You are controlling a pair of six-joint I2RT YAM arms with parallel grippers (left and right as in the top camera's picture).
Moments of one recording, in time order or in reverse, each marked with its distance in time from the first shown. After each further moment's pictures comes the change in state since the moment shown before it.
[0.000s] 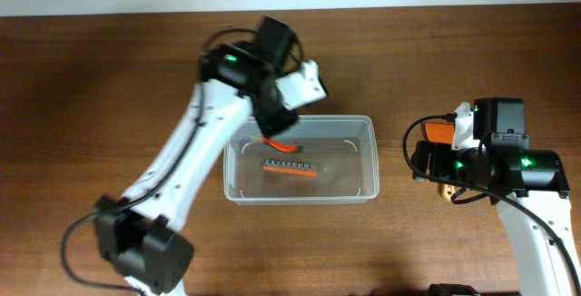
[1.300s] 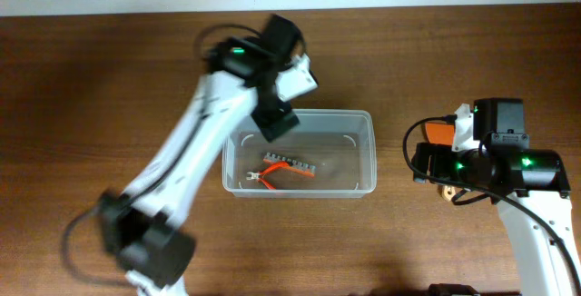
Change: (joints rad) left arm 0.055 -0.043 0.092 -0.056 -0.204 -0.130; right arm 0.000 0.001 0.023 -0.047 0.011 0.000
